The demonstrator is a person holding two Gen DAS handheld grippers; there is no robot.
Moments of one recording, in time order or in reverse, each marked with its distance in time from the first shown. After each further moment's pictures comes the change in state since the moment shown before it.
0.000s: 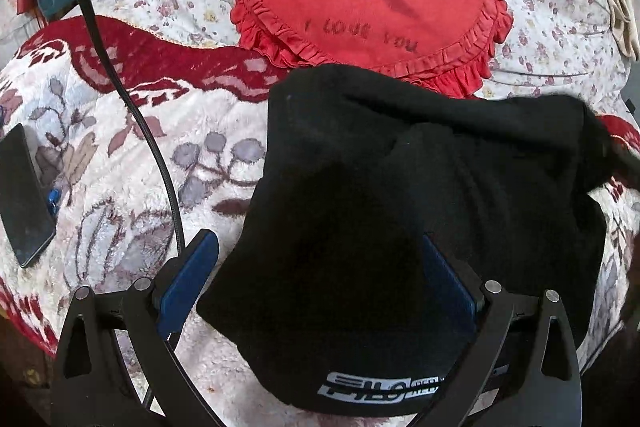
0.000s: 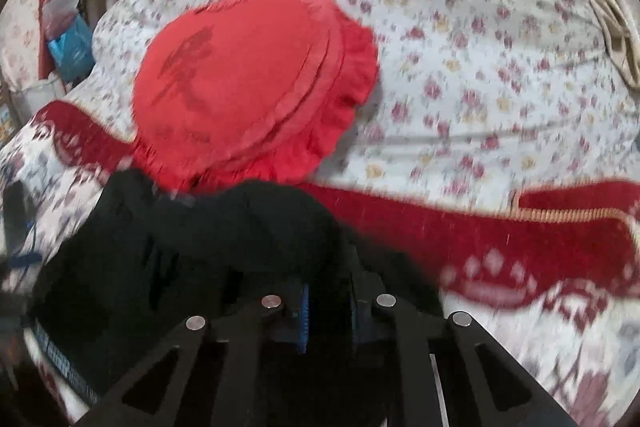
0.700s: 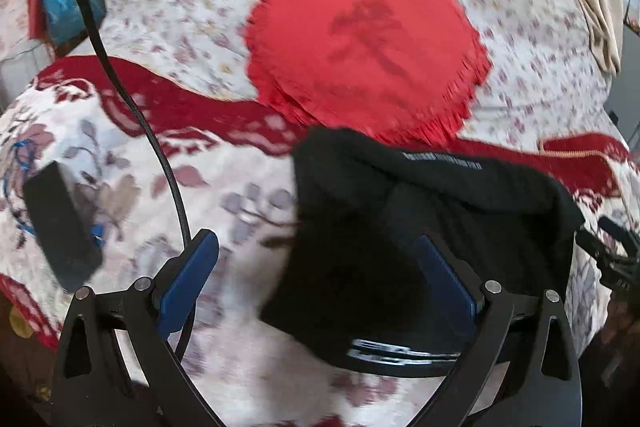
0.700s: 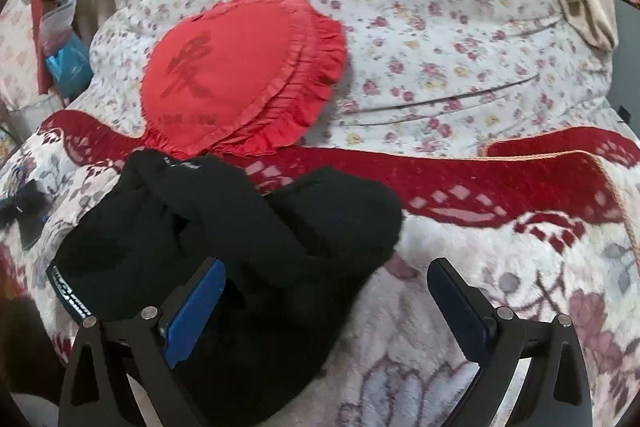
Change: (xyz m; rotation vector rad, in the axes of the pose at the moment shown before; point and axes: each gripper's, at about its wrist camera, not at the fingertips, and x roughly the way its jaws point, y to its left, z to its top) left arm -0.064 0.015 0.016 0.025 -0.103 -0.028; right arm -0.065 -0.002 -0.066 0.086 0.024 0.005
